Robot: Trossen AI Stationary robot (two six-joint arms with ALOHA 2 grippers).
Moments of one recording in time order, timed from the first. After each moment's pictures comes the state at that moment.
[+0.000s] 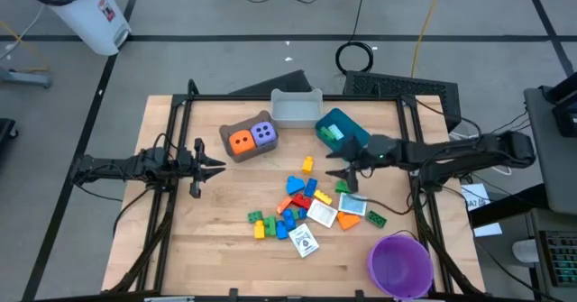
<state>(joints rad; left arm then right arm) -0.05 0.01 0.03 0.00 -0.08 -0.03 -0.07 1.07 0.53 0.15 -0.05 0.08</state>
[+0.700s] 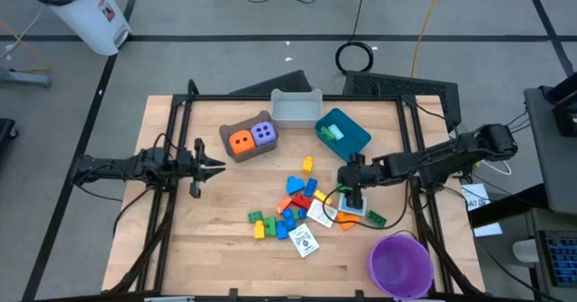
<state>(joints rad) -0.05 0.01 0.03 0.00 -0.08 -0.03 0.13 1.31 0.63 -0.34 0.15 0.22</state>
